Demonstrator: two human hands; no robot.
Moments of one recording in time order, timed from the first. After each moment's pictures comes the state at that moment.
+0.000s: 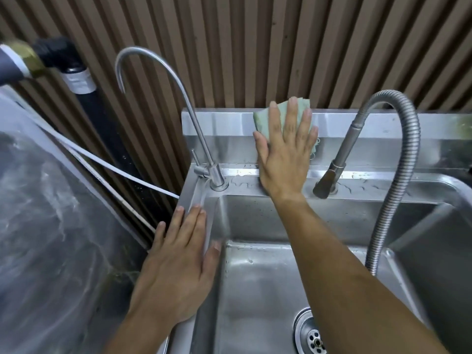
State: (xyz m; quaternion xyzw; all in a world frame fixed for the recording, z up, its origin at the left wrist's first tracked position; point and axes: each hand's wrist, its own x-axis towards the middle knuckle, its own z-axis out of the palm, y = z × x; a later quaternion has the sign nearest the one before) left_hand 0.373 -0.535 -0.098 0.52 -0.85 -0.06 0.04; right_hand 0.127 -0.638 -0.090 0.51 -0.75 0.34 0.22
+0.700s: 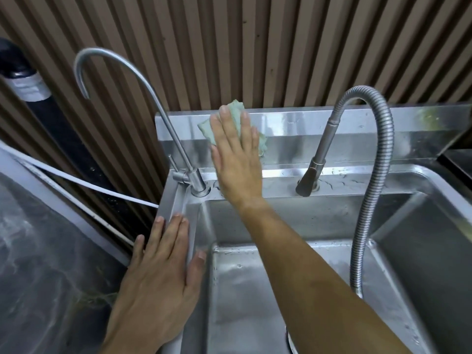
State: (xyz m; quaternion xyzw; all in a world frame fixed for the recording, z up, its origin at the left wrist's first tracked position) left_hand 0.373 -0.541 -0.107 0.53 -0.84 -0.06 0.07; right_hand 0.167 -0.654 -0.102 0.61 -0.66 0.36 0.24
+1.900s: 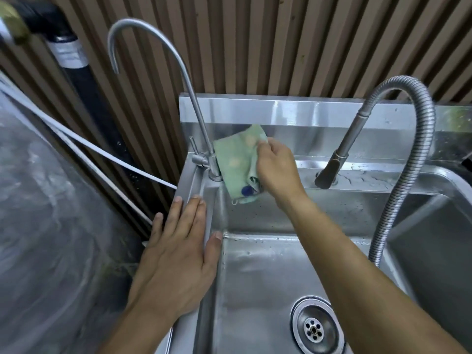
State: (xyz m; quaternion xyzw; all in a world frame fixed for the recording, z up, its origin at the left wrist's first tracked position) left_hand 0.372 -0.536 -0.098 0.52 -0.85 -0.08 0.04; right_hand 0.162 -0.598 -0.065 0.42 -0.70 0.51 -0.25
